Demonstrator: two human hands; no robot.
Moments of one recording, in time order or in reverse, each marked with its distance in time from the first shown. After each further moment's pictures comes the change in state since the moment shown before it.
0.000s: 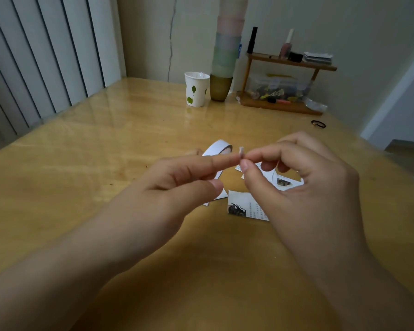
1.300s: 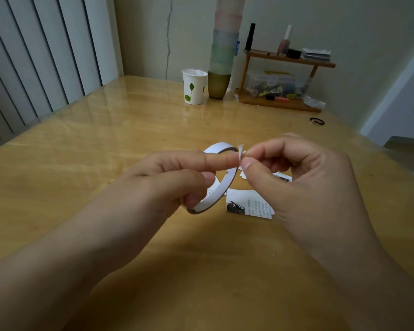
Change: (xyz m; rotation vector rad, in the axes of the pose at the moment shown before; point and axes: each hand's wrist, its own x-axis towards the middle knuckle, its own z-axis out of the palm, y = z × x) left_hand 0.002 0.007 -0.003 -0.188 -0.017 -0.036; right_hand 0.006 -0.003 -0.006 0.375 -0.176 0.309
